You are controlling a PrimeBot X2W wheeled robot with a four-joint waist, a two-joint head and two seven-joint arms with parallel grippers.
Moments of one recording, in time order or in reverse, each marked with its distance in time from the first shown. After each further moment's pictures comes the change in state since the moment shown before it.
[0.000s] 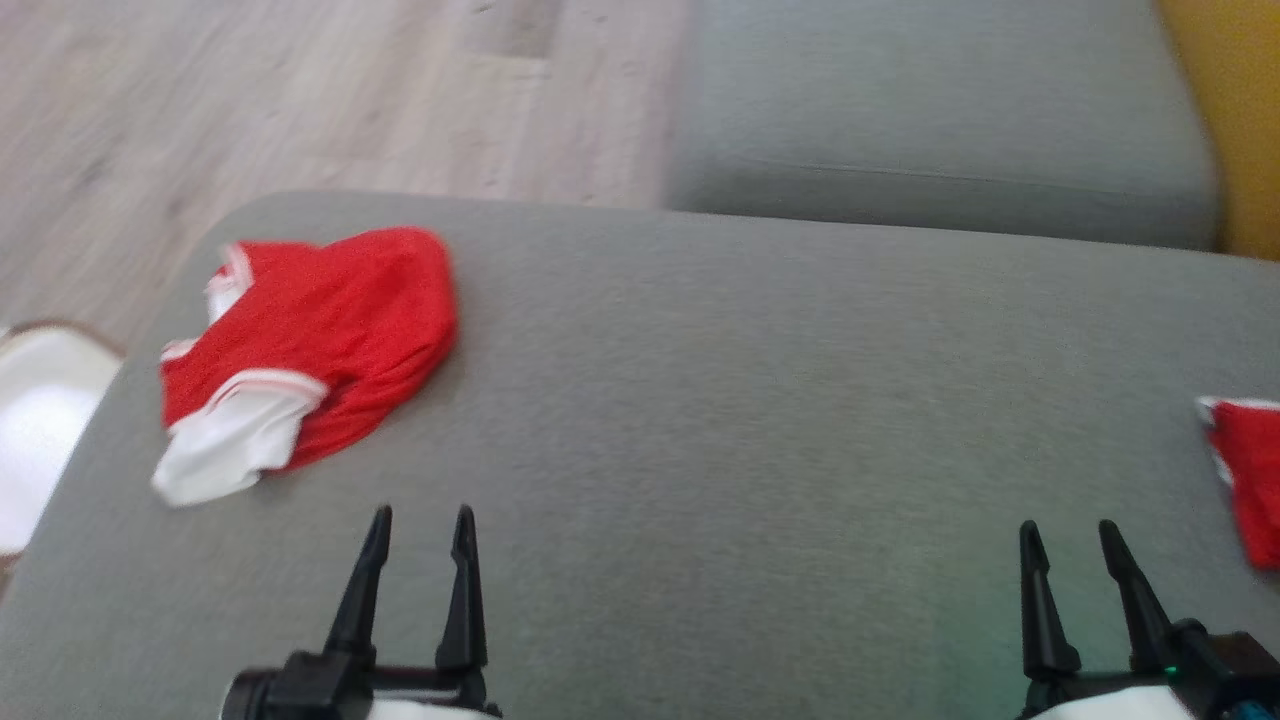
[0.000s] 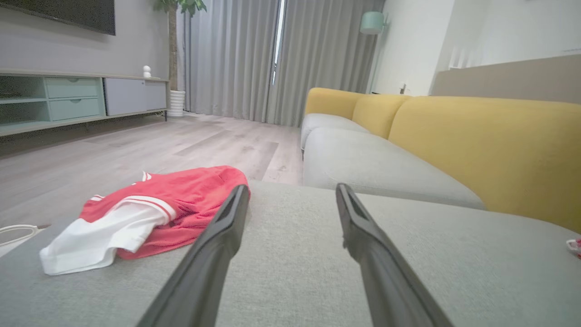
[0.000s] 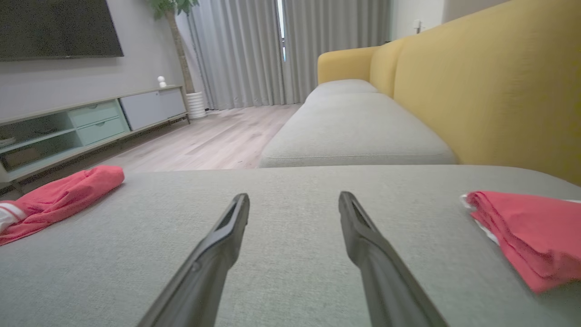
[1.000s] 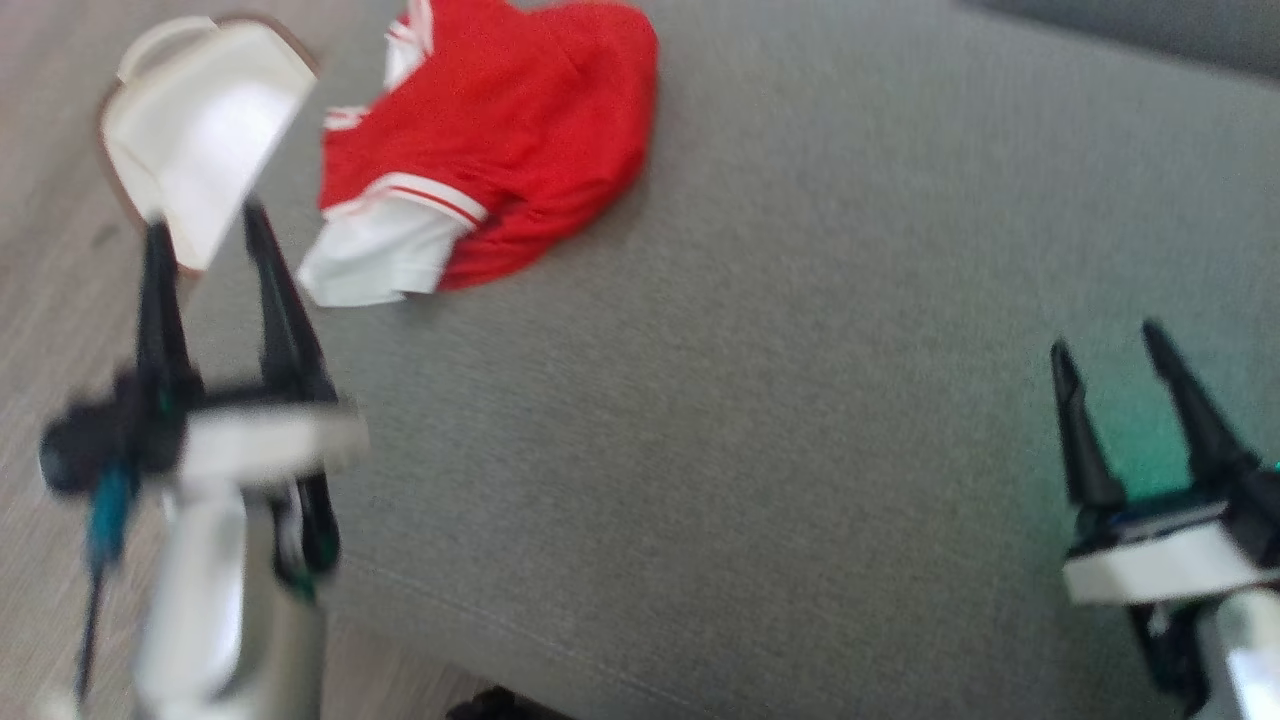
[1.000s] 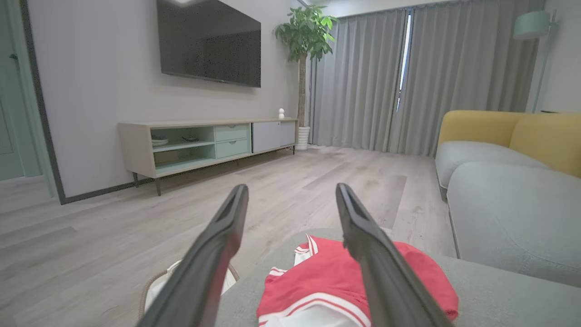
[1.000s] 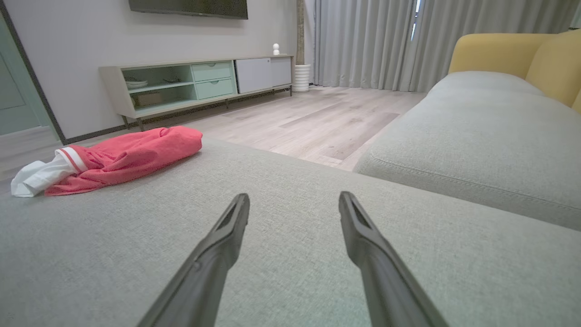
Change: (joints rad) left arm -0.428 -0.004 0.255 0.053 -0.013 -0.004 -0.001; right arm -0.232 -0.184 0.070 -0.060 -0.037 0.000 0.000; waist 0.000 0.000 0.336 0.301
